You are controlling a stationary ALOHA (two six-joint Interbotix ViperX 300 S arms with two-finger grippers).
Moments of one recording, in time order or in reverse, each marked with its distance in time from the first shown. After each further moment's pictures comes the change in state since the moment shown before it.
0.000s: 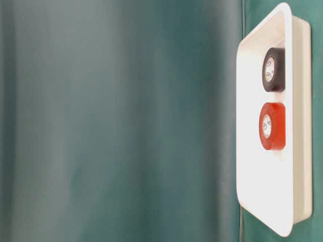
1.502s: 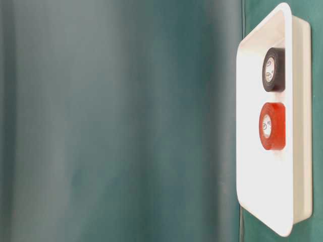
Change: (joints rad) left arm -0.229 0.005 0.000 0.000 -0.025 0.000; right arm 0.000 -0.006 0.037 0.000 -0.051 0.020
